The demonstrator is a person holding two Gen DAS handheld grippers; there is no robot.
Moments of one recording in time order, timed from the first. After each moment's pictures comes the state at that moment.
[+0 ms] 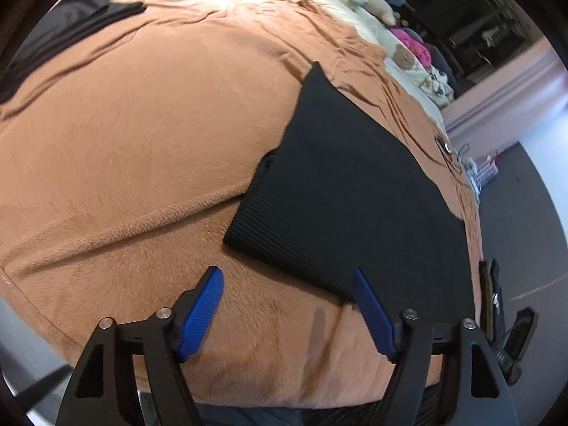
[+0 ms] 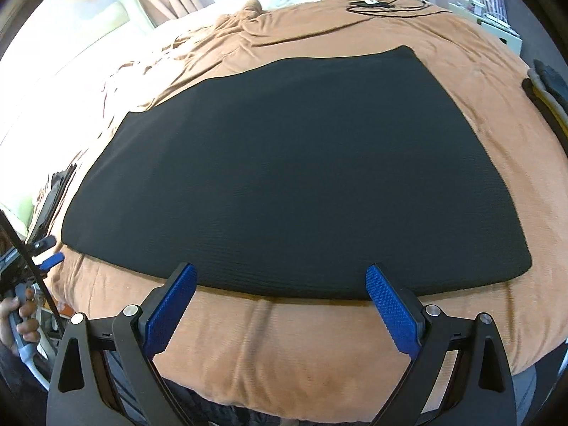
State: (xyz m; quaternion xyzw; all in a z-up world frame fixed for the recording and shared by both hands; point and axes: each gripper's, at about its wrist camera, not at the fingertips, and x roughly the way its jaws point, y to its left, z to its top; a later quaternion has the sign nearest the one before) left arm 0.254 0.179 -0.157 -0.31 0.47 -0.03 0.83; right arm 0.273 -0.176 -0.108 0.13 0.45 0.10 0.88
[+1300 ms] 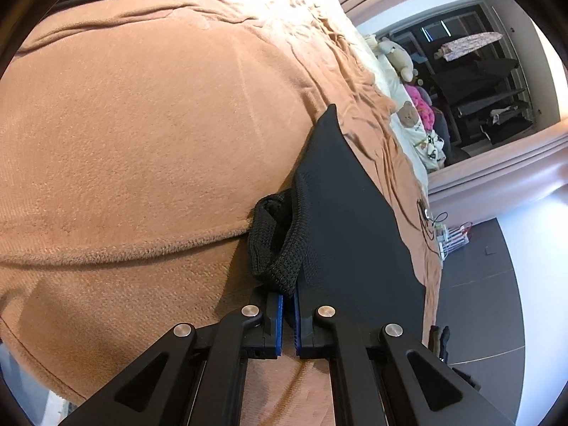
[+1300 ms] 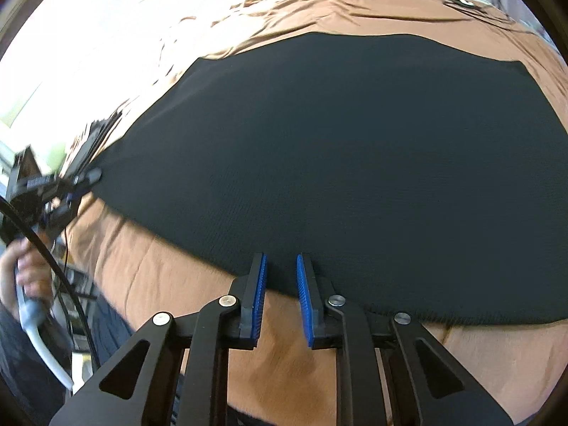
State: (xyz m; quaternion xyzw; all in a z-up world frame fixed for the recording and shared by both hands) left arm 0.262 0.205 -0.160 -0.45 0.40 -0.01 0.80; right arm 0.310 -0.096 -0.136 0.08 0.47 0.22 0.85
